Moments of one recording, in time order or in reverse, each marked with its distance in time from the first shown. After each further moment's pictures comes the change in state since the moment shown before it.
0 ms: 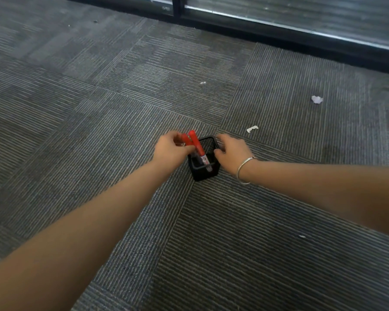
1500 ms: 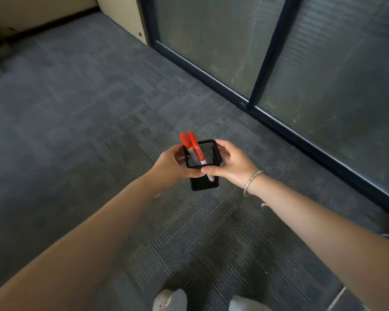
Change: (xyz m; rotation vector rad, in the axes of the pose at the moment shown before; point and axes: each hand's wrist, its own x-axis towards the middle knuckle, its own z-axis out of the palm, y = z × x) left_hand -0.202 0.335 -0.359 -0.345 -0.037 -0.146; right_hand -0.107 -0.378 -0.325 0.581 -0.411 -0.332
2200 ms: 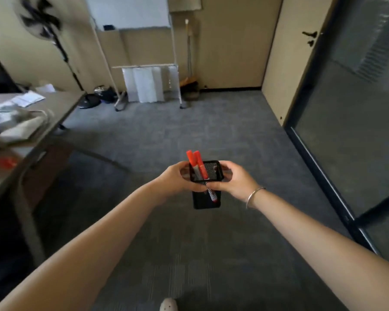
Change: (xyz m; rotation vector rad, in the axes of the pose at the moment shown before) left_hand -0.415 0.206 -0.181 -0.185 0.631 0.023; right_hand -0.125 -0.416 0.163 -0.092 -0.631 -0.274
